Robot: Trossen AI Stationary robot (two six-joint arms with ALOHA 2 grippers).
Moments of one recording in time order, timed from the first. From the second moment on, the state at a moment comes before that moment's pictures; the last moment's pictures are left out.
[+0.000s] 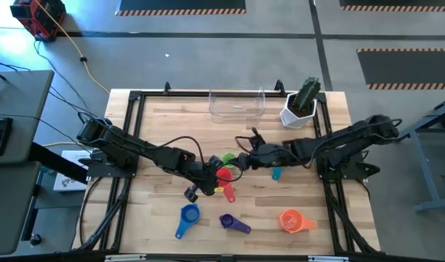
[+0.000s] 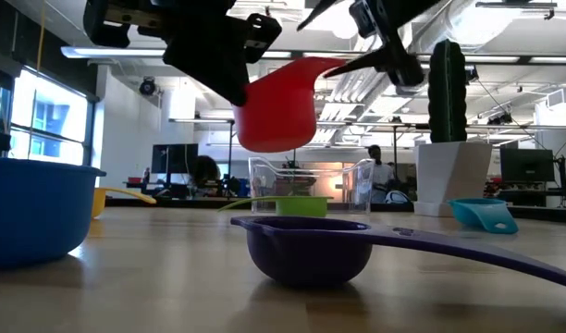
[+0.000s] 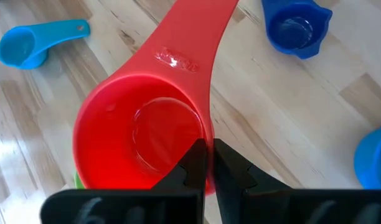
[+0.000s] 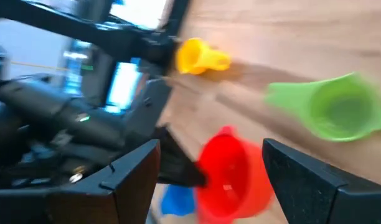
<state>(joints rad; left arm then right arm) -0.28 1.67 1.20 -0.50 -0.05 0.48 0.20 1.43 0.99 -0.11 0.28 1.30</state>
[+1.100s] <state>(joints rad) -0.29 1.67 1.20 -0.50 -0.15 0.58 0.17 1.68 1.20 -0.41 0.11 1.26</state>
